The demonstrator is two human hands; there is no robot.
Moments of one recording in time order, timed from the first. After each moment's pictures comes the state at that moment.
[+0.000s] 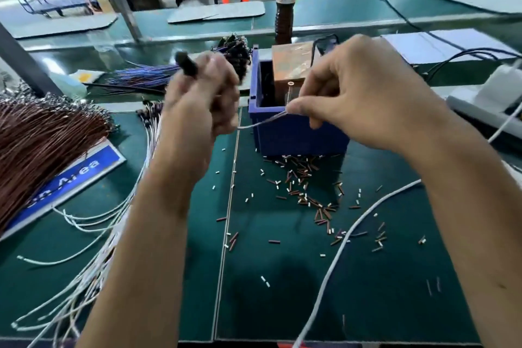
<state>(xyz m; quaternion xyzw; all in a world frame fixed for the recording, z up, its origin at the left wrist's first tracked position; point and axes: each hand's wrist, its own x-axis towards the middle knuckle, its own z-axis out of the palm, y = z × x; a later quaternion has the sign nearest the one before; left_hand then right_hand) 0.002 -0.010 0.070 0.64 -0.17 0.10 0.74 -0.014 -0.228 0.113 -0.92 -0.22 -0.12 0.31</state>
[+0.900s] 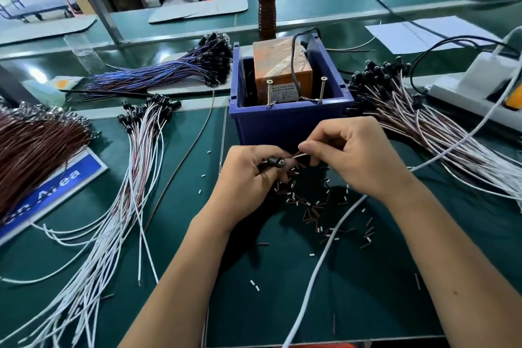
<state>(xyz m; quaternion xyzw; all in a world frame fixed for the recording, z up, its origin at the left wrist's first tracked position) -0.001 -0.054 -0.027 0.83 -0.24 0.06 0.50 -0.014 -0.268 0.006 -0.86 -0.19 -0.12 0.46</state>
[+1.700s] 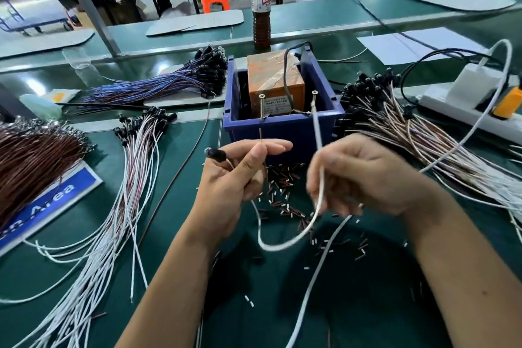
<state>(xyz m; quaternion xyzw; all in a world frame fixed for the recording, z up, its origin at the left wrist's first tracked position) -0.010 -0.051 -0.013 0.59 -0.24 -0.02 0.77 -0.023 -0.291 0.017 -0.63 -0.27 0.21 0.70</state>
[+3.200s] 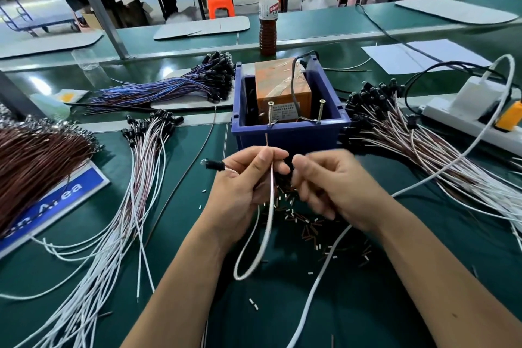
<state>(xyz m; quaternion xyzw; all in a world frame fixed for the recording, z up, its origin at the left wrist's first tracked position) -0.012 -0.060 -0.012 0.53 -0.13 -0.11 0.83 -0.022 -0.248 -0.001 -0.68 -0.12 0.10 0.71</state>
